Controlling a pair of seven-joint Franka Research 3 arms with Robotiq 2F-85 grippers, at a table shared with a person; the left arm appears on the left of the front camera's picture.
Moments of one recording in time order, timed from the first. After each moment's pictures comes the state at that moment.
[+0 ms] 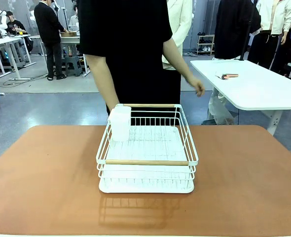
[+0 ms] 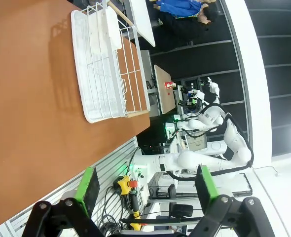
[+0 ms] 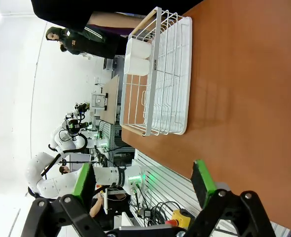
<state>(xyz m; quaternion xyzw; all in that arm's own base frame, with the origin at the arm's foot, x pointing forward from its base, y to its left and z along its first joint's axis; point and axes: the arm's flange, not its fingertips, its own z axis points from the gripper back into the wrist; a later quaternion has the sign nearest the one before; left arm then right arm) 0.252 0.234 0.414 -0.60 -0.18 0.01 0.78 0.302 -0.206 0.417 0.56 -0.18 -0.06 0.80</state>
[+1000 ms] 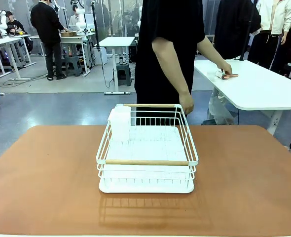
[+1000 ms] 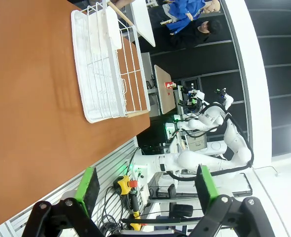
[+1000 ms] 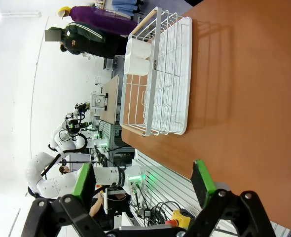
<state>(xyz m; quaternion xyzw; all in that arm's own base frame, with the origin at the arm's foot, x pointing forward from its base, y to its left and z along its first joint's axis) 0.252 0.234 0.414 -0.60 -0.19 0.01 0.78 0.302 -0.206 0.417 0.56 -0.18 -0.06 0.80</state>
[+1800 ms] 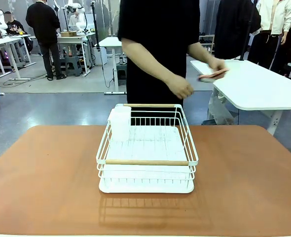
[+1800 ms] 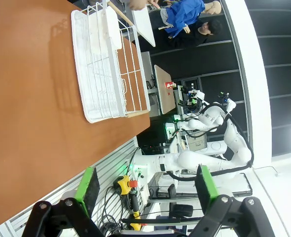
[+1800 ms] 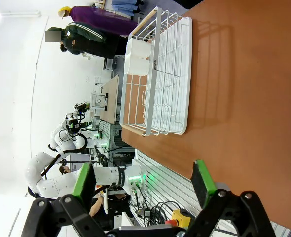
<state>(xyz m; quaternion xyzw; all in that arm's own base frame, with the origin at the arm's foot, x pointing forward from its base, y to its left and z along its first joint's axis) 0.252 0.234 0.414 -0.60 -0.18 0.01 0.78 0.302 -0.206 0.417 0.56 -0.18 -0.06 0.80</state>
